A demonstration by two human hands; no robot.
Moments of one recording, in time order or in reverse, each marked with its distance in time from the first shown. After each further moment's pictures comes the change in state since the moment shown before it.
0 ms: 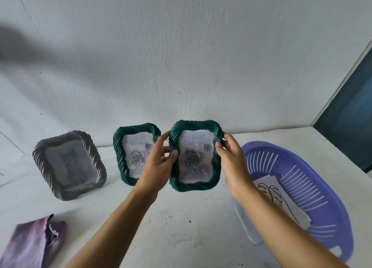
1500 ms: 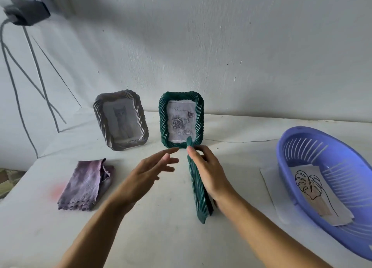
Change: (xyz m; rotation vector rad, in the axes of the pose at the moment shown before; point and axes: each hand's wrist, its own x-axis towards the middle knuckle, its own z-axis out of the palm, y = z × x) left_hand -0.121 -0.013 -0.102 0.205 -0.071 -0.191; right_hand -0.110 0.028 0.086 -0.182 -0.460 0.145
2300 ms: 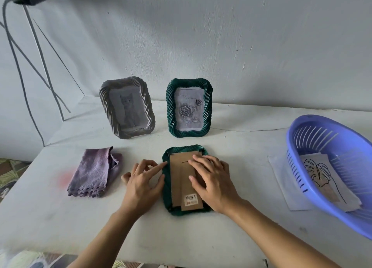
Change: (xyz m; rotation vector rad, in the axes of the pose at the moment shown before) left_hand -0.011 -0.120 -0.004 0.739 0.417 0.091; right_hand -0.007 0.092 0.004 -1.020 -0.023 -0.547
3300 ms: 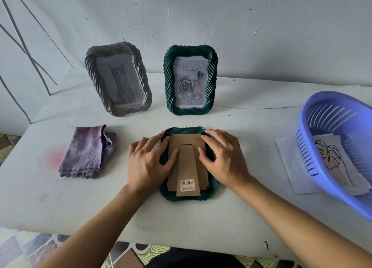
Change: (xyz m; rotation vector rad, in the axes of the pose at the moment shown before) left_hand 0.013 0.016 0.018 0.215 0.198 0.224; right_hand 0.011 0.026 0.003 -0.054 0.246 -0.037
